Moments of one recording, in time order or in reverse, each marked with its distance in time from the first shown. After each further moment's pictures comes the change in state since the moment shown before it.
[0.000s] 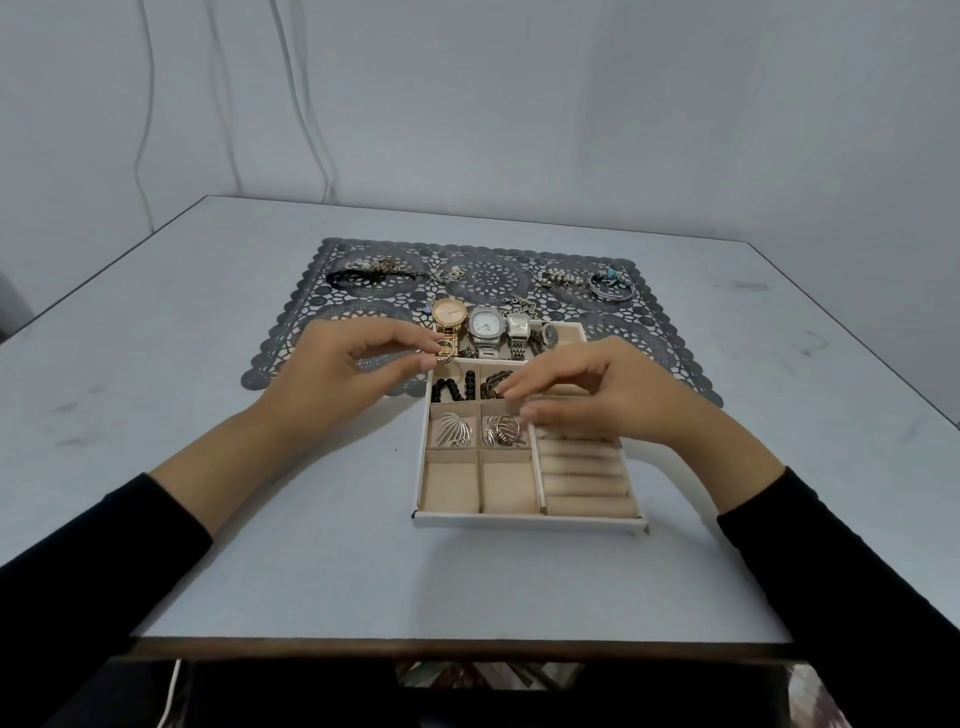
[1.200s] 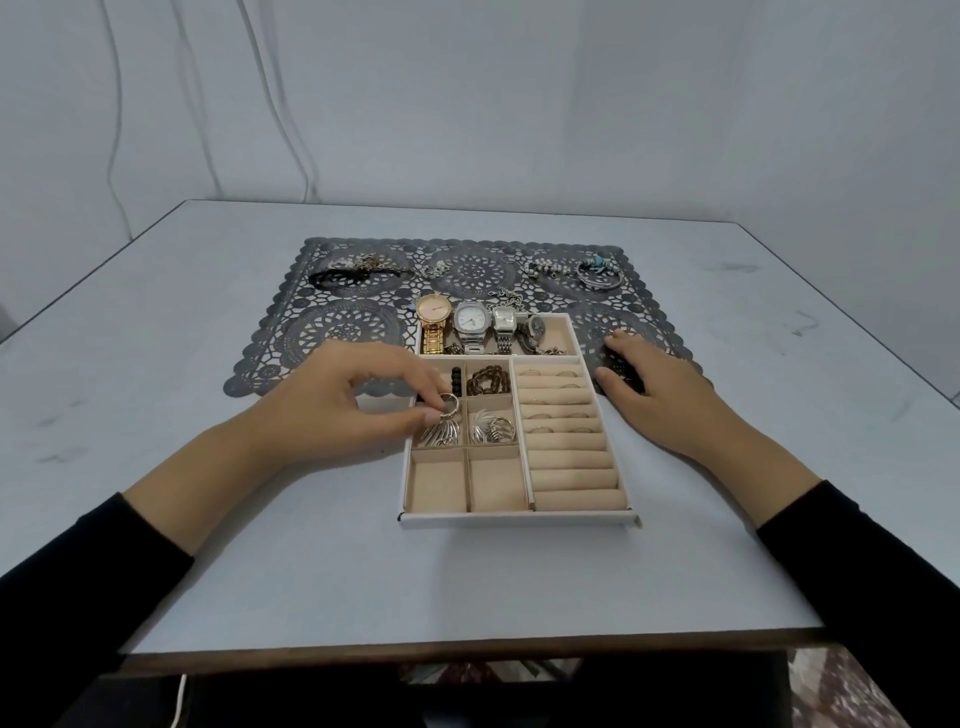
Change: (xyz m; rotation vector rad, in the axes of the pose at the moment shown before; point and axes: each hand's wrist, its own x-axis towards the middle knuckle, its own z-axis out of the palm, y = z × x) left_hand -0.004 0.015 0.001 0.024 -0.327 0.047; right_hand -0.033 0.047 -0.017 -0.671 0.313 0.432
